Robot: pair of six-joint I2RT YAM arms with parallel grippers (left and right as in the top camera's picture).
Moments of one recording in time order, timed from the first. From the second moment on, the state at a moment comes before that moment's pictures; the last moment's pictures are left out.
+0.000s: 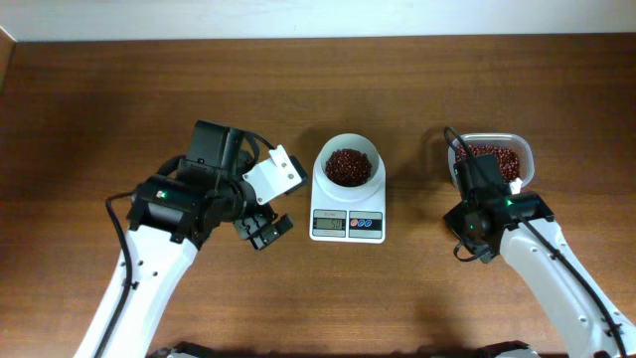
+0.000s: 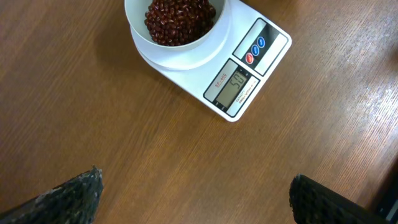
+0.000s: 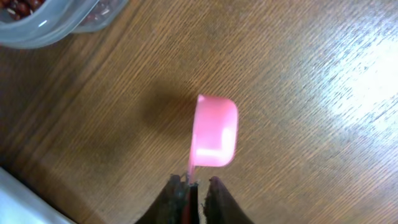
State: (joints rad) left arm -0.29 1.27 1.24 -1.07 0.28 0.68; right arm 0.18 1.34 0.87 -0.90 0.17 1.08
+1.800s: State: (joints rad) left arm -0.29 1.27 1.24 -1.07 0.28 0.68; right arm 0.15 1.44 0.87 -0.79 0.06 1.08
